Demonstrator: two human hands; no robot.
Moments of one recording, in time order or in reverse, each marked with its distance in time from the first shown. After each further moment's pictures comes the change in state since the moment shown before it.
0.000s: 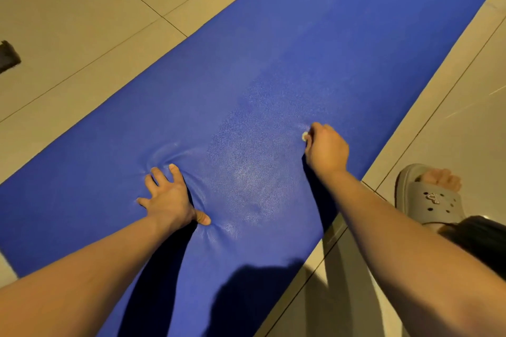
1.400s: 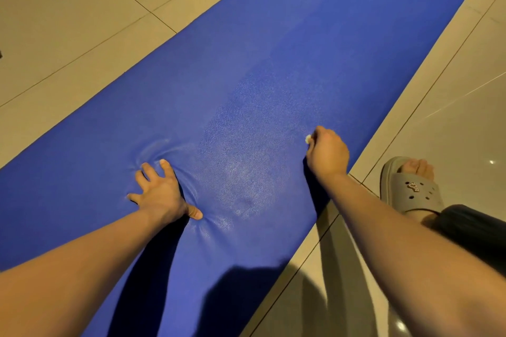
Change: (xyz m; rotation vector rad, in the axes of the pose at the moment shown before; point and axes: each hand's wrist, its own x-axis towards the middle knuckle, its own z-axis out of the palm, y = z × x) left_hand 0.001 0.000 0.000 -0.008 0.001 -0.008; right_hand -0.017 0.027 -0.008 0.063 -0.003 0.101
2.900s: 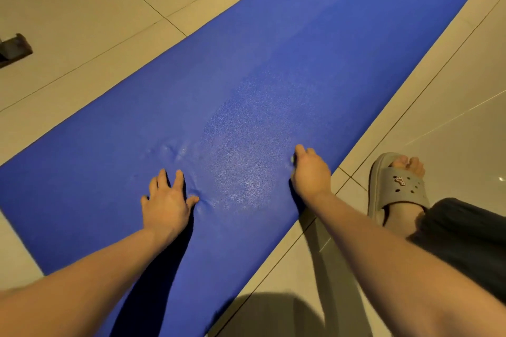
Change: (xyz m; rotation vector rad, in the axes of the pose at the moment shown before) left_hand -0.065 -0.014 0.046 -0.057 0.308 0.156; right_hand -0.066 0.004 0.004 -0.055 -0.148 -0.162
